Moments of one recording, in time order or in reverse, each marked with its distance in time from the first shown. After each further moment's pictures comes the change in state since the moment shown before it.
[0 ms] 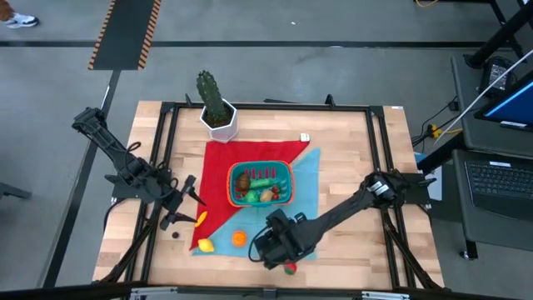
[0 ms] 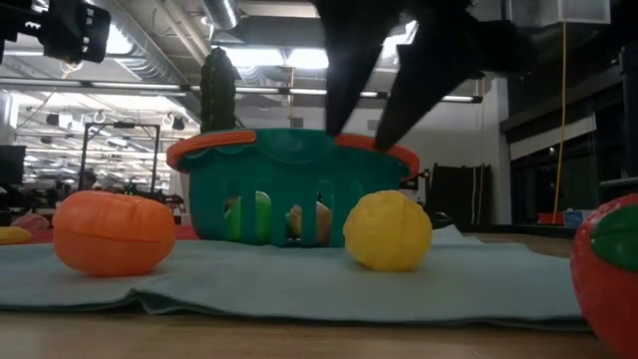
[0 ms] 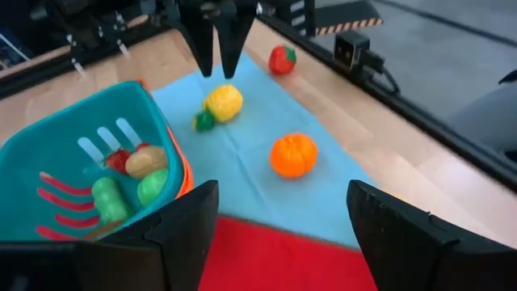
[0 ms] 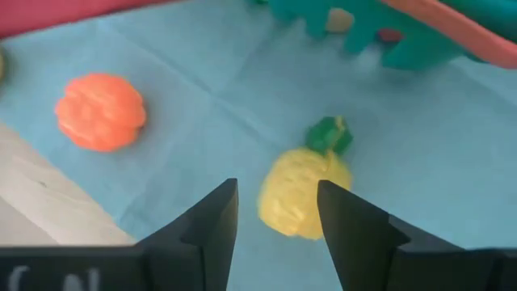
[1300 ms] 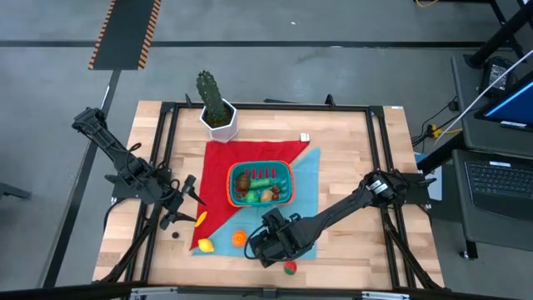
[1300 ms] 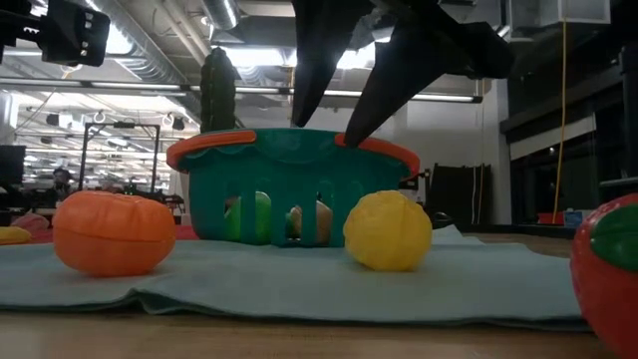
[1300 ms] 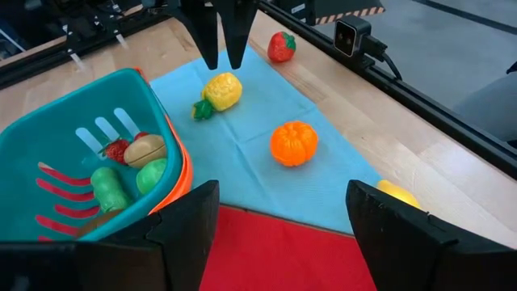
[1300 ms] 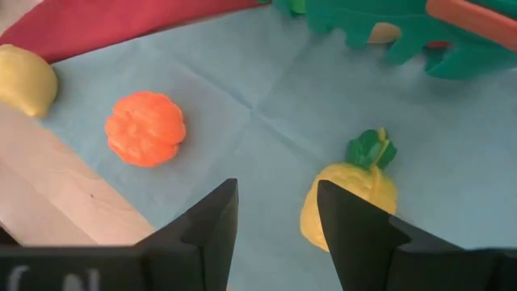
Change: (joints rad) left arm 0.000 0.000 0.000 -0.033 0.000 -0.004; right arm -0.013 0.000 0.000 0.086 -0.004 -0.021
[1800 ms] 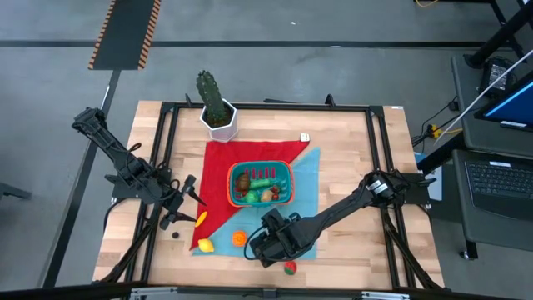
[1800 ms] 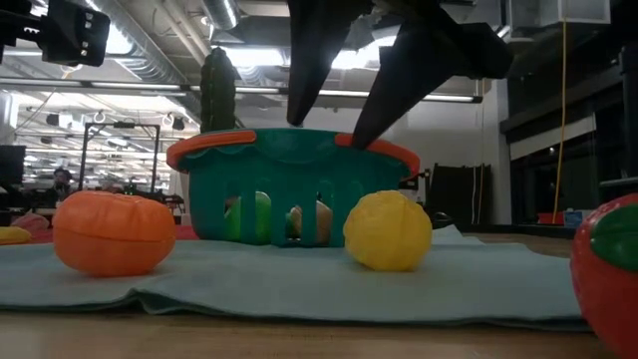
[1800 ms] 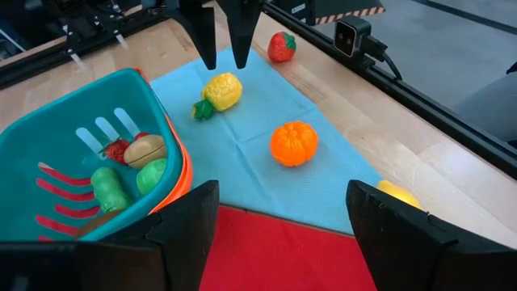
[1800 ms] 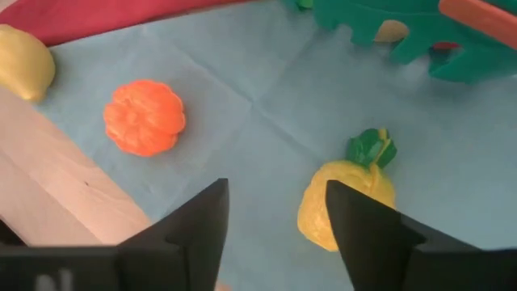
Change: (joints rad) left arm 0.000 0.000 0.000 0.000 0.000 0.000; right arm 0.000 0.000 0.000 0.000 -0.016 -0.039
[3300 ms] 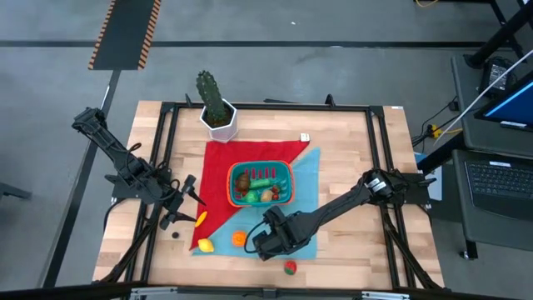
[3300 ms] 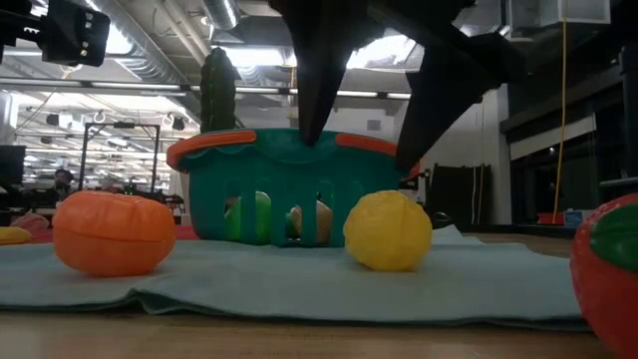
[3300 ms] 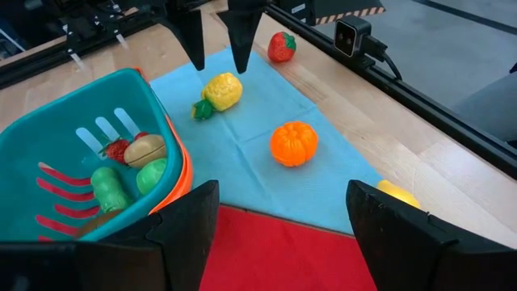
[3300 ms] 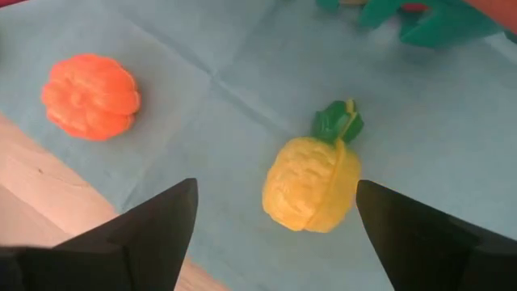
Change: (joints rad) left arm 0.000 0.000 0.000 0.000 0.000 0.000; right arm -0.031 0.006 -0.001 -0.076 -0.114 0.030
